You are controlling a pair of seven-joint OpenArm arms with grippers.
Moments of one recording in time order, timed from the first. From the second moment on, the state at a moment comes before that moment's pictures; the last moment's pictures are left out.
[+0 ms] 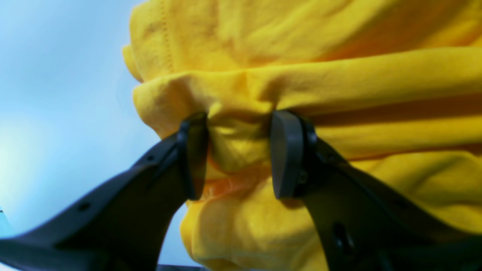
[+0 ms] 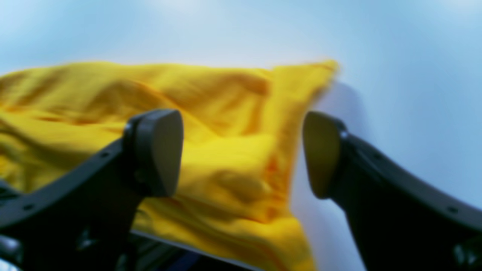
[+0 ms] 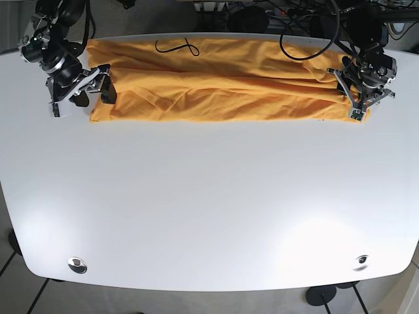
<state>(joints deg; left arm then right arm) 12.3 -9.0 -31.9 97.9 6.2 -39.9 54.1 -21.2 8.4 33.6 114.6 45.1 28.7 -64.2</state>
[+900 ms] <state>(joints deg) -4.7 -10.7 -32.2 74.7 4.4 -39.9 43.8 -1.2 14.0 13.6 78.7 31.0 30.5 -47.0</state>
